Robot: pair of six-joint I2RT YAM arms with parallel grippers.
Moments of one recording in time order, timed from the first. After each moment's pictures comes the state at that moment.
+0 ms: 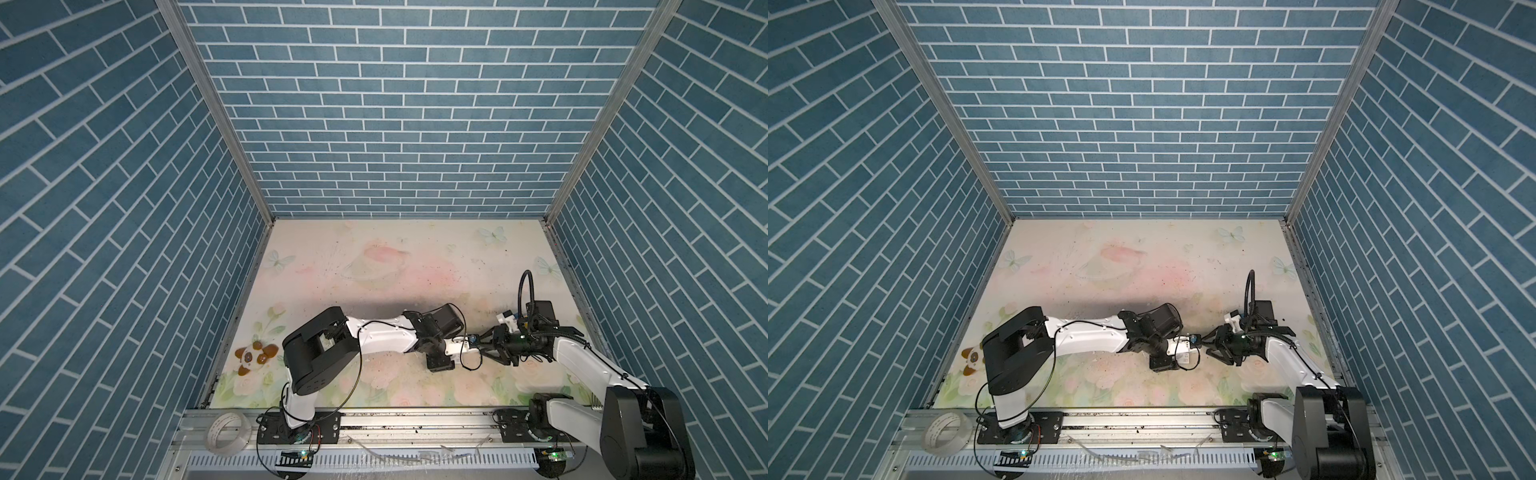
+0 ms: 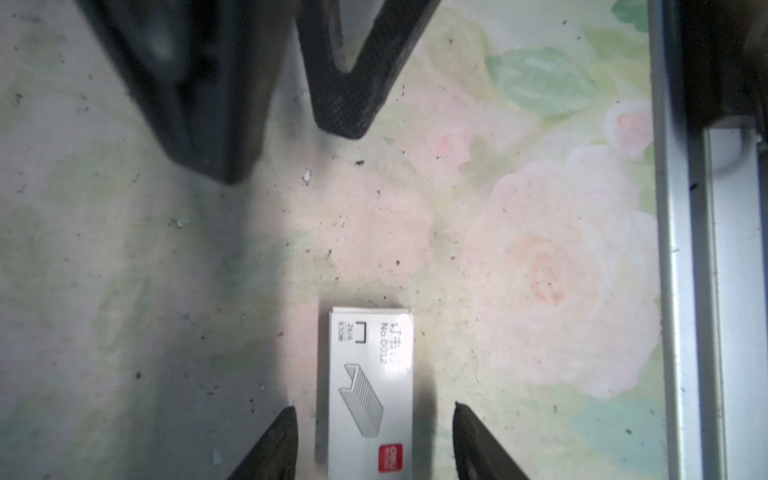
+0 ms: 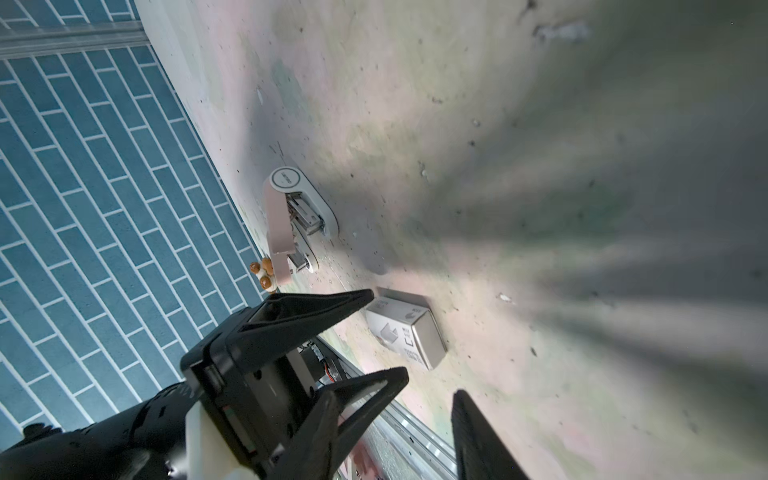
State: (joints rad) left arm -1.09 1.88 1.13 -0.34 0.24 0.40; right arm 0.07 1.14 0.43 -0.56 -0.90 0.60
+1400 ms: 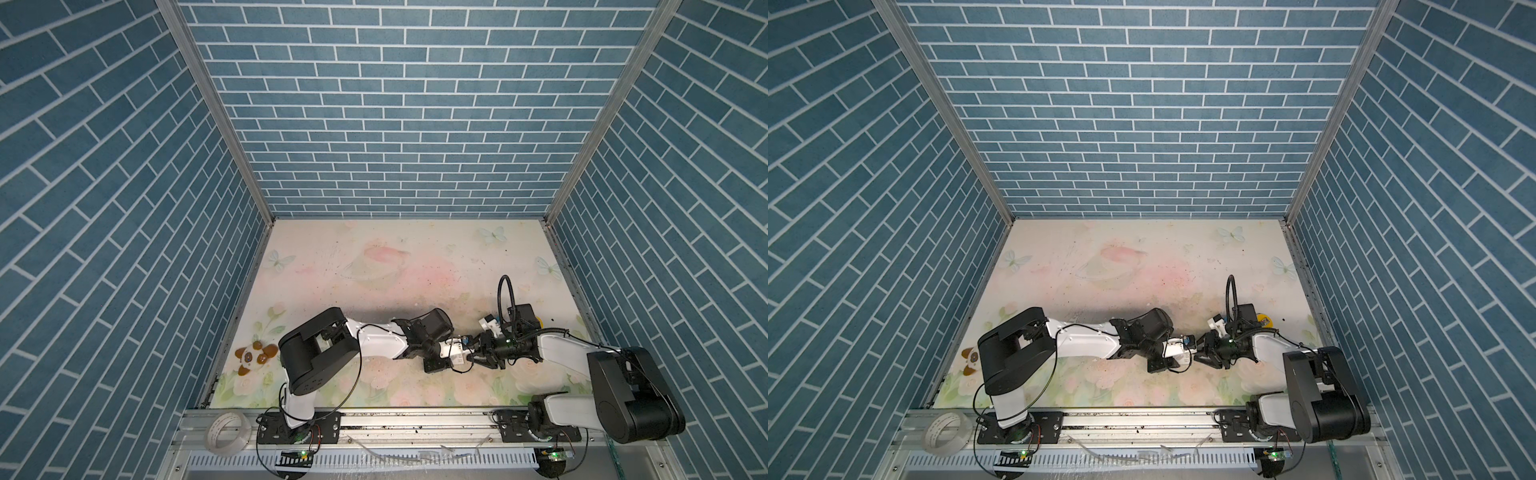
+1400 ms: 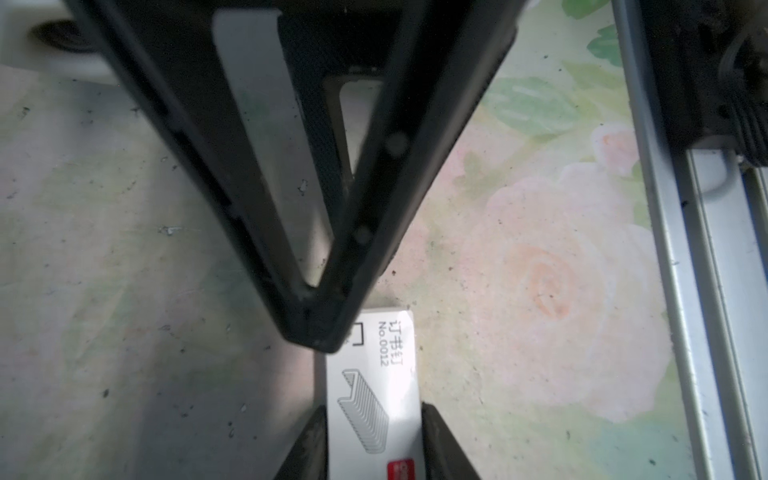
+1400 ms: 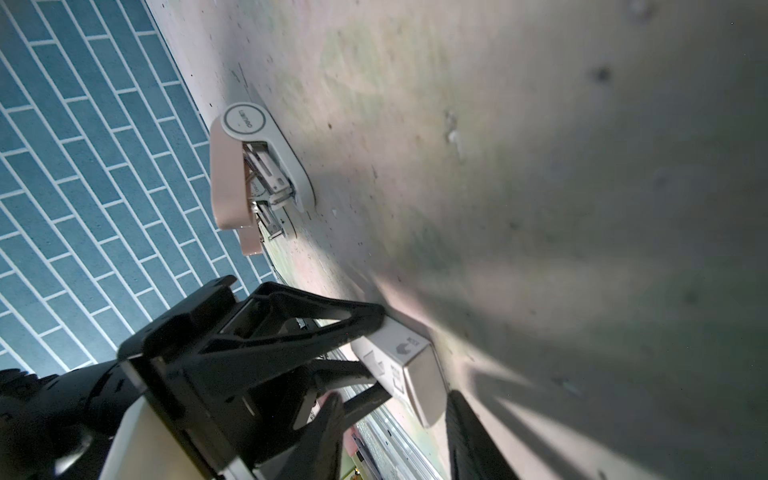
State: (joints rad) left arm -1.07 1.86 0.98 -0.08 0.31 0.37; right arm 0.21 1.33 0.36 -0.28 -0.96 0.60
